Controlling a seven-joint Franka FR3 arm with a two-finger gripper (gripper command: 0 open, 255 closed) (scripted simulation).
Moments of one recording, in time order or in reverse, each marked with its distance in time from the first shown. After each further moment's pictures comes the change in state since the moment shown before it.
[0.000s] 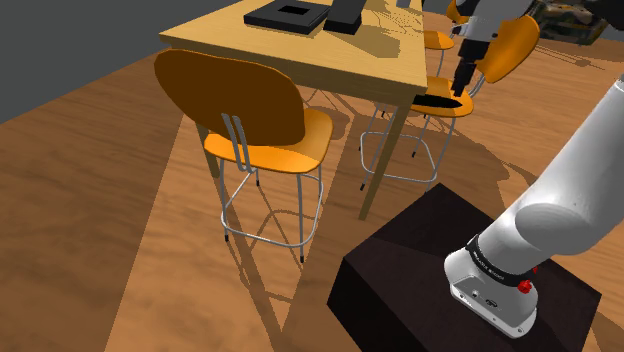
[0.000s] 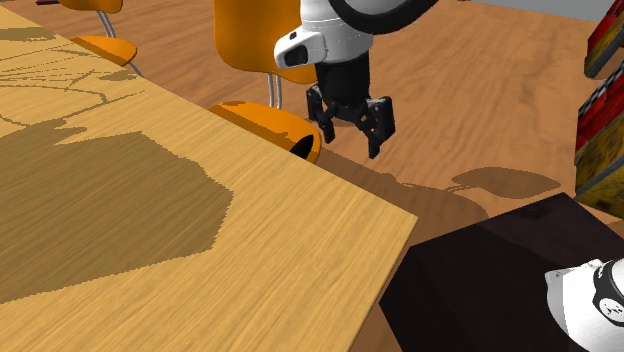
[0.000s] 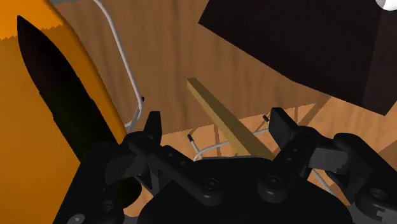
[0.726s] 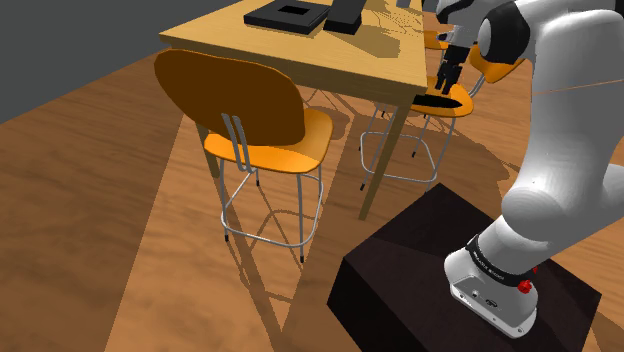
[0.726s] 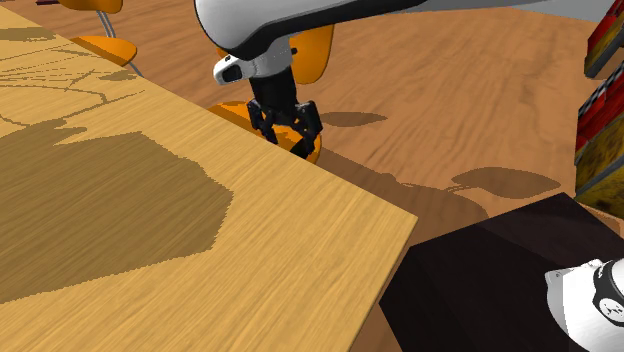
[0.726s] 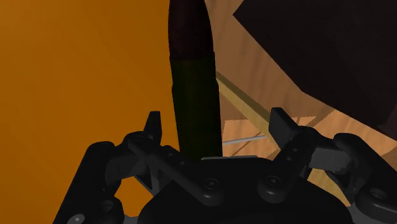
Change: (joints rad) arm -0.303 0.531 0.121 0.560 0.303 -0.154 -0.375
